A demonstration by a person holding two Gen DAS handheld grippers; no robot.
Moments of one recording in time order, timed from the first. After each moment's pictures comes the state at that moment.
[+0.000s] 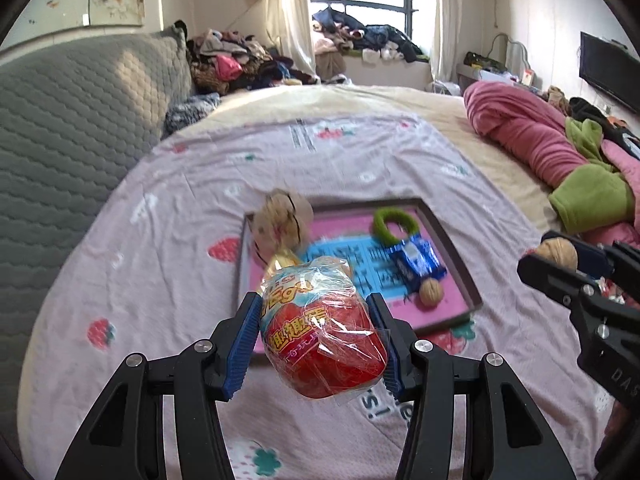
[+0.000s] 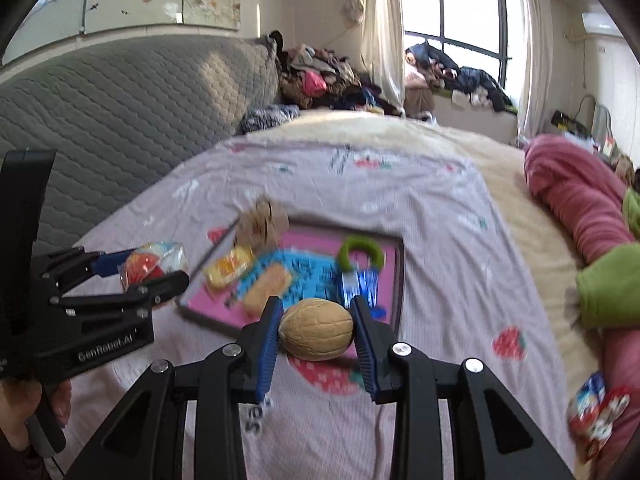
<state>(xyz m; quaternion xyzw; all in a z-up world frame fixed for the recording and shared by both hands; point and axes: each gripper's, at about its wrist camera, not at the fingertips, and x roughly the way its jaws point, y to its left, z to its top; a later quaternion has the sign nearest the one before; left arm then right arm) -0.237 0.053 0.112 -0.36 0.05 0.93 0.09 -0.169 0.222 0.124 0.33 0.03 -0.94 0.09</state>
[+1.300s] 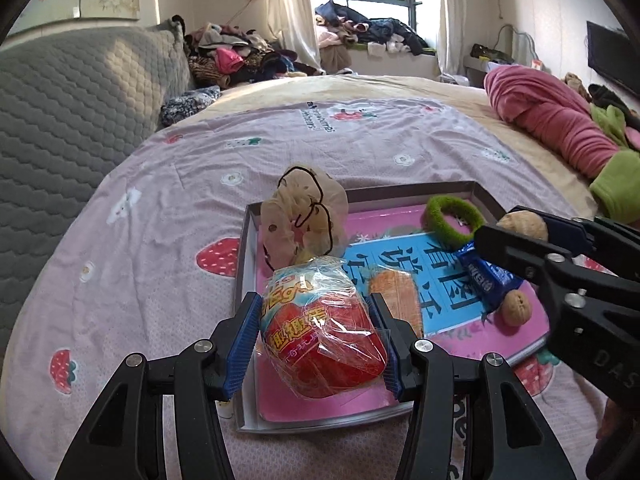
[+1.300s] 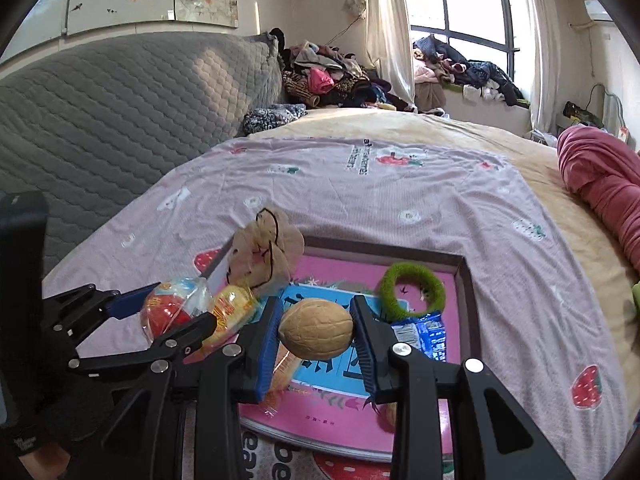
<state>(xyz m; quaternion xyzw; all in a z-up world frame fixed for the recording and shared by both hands) -0.325 0.048 0.017 -0.36 0.07 0.92 0.09 -0.279 0.184 0.040 0.33 0.00 -0.94 0.11</state>
